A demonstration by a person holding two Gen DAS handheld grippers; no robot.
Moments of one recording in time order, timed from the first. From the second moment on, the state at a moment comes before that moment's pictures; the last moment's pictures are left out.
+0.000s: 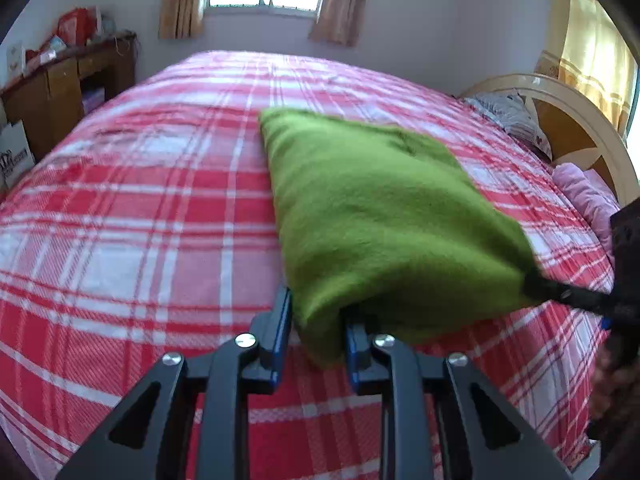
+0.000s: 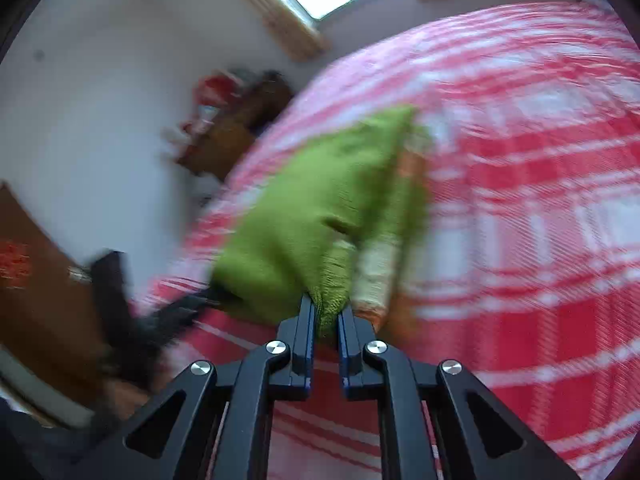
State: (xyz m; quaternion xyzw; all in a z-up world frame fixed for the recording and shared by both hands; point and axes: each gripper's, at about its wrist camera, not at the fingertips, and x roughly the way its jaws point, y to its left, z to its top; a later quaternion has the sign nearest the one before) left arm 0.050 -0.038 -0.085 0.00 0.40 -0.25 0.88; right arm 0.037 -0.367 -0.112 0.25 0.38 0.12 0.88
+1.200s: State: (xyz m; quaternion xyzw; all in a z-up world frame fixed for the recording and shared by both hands) left arm 0.105 -0.093 -0.056 0.10 0.36 -0.11 0.92; right arm 0.119 -0.352 -0.114 0.16 0.37 0.00 0.91
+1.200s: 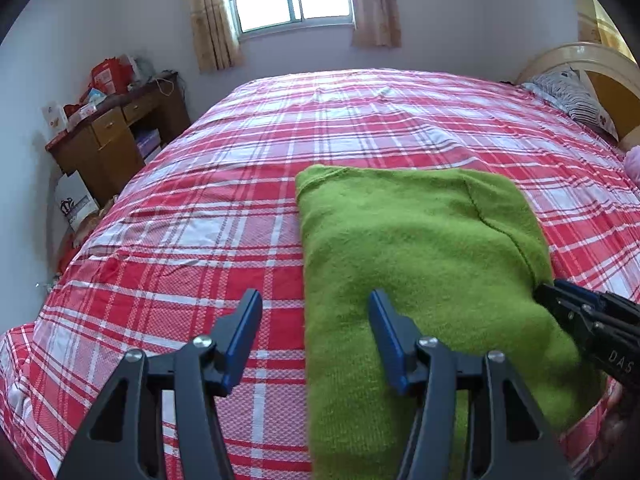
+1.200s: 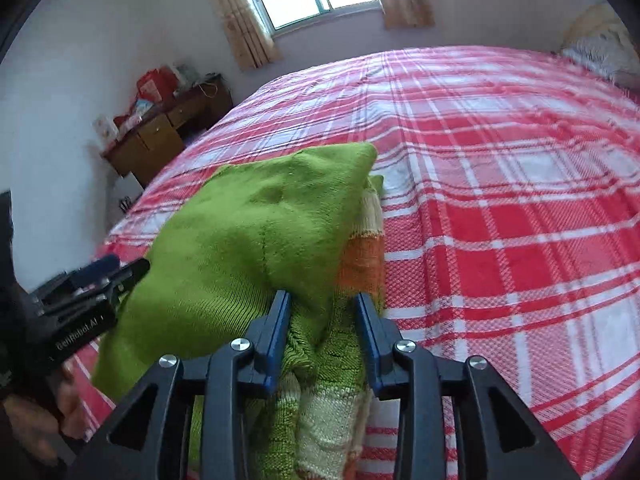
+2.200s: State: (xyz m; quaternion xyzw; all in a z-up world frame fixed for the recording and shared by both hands) left arm 0.189 -0.067 -0.103 -0.13 0.47 -0.27 0.83; right arm 0.138 -0.395 -0.109 0.24 0.36 0.04 0.90
